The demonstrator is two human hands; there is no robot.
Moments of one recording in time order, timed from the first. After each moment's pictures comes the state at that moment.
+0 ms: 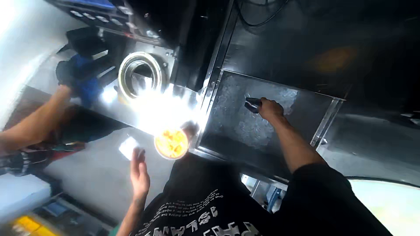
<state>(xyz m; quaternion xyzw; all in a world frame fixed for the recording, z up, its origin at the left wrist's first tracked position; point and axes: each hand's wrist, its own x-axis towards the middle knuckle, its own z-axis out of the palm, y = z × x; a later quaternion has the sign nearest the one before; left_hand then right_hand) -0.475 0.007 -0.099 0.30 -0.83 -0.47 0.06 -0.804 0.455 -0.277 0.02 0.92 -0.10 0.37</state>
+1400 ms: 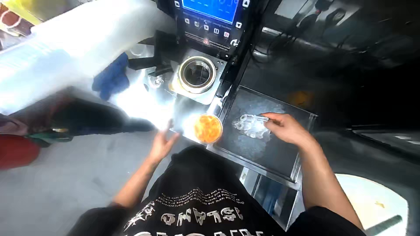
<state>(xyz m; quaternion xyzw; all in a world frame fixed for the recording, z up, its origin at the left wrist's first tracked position) -0.536 -0.063 -0.112 0.09 -0.86 -0.51 0.00 -0.714 0.380 -0.013 -0.16 0.89 -0.34 0.25</state>
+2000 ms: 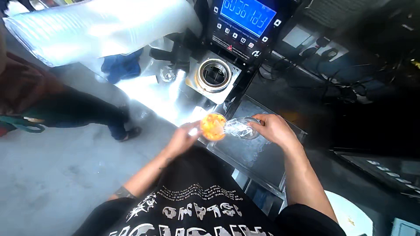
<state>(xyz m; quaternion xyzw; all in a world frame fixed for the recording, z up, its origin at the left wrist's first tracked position) -0.546 -0.010 -0.082 0.01 -0.87 -0.50 0.01 -0.710 0.299 0.030 -0.22 0.94 -0.13 0.20</state>
